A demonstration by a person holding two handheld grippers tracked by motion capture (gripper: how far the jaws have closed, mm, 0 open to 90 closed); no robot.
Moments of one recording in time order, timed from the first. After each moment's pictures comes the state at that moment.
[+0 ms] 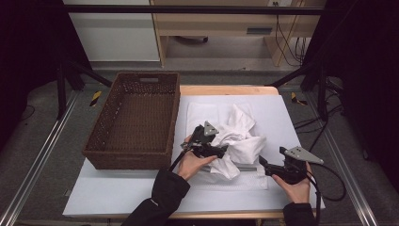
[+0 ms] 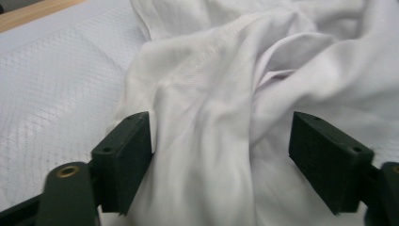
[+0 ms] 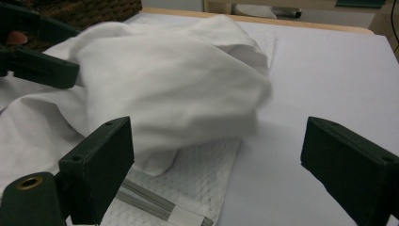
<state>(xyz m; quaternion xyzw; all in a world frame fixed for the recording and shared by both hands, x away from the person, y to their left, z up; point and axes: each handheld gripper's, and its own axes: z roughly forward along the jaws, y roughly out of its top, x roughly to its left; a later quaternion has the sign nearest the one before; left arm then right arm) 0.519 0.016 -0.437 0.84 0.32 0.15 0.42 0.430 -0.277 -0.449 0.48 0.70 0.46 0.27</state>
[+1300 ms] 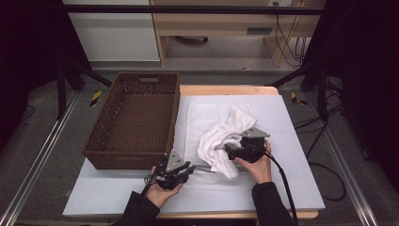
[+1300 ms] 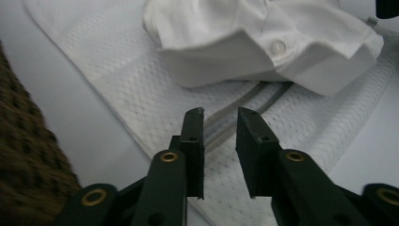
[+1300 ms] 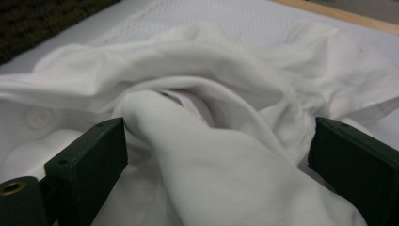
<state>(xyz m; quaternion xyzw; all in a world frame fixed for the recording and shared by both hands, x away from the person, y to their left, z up) 0.429 0.108 -0.463 0.83 0.33 0.16 0.43 0.505 -0.176 -0.455 0.44 0.76 0.39 0.26</state>
